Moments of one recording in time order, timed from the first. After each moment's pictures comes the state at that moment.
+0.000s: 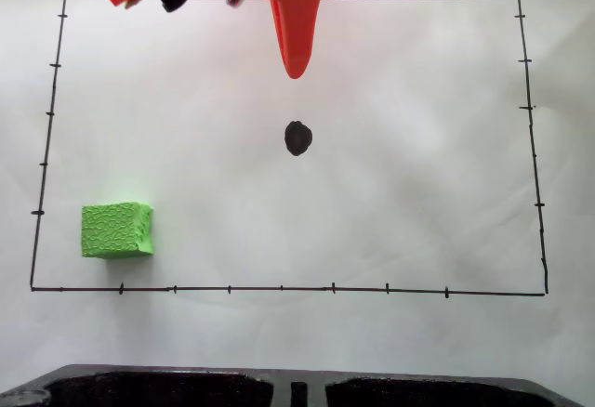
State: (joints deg) arm -6.0 186.8 174.6 51.4 3.5
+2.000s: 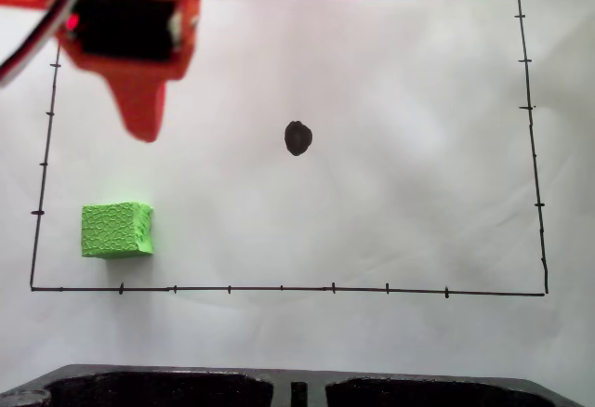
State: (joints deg) arm 16.1 120.8 124.7 42.9 -6.7
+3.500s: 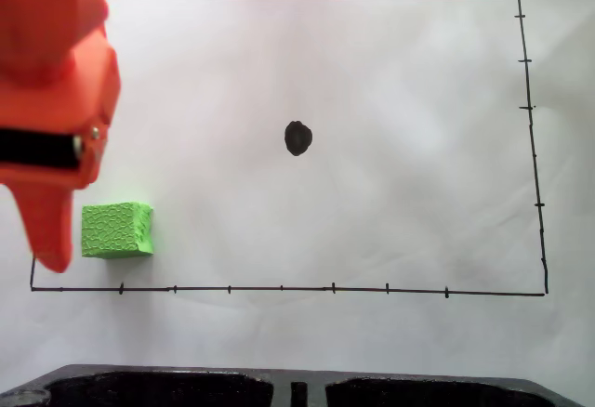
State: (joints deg) arm 22.9 94.0 108.1 41.9 -9.8
